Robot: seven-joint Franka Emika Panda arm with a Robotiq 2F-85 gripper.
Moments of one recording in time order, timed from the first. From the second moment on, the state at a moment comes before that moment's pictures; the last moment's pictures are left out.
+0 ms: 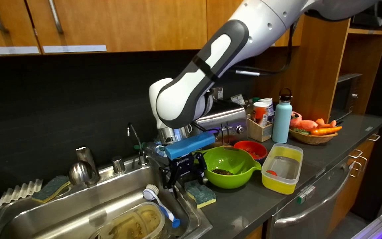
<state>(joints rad) 0.60 0.63 0.18 -1.78 0.04 2.15 0.62</state>
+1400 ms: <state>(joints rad) 0.58 0.62 0.19 -1.86 0.08 2.15 0.75</state>
